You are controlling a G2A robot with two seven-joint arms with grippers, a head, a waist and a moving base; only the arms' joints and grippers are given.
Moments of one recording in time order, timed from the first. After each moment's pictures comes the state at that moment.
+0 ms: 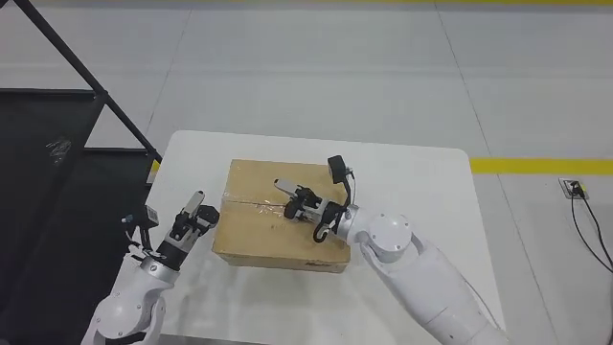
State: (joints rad) left arm 1.31 -1.24 -1.62 -1.54 -0.22 -0.32 -0.50; right arm -0.69 -1.40 0.87 -1.19 0.31 -0.04 0.53
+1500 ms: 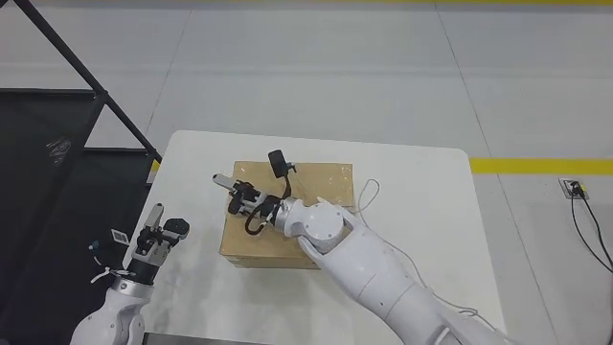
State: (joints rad) left arm 1.38 -1.22 -1.73 -1.44 -0.37 -0.40 -0.47; right arm -0.41 -1.73 0.60 -0.66 0.47 -0.24 0.44
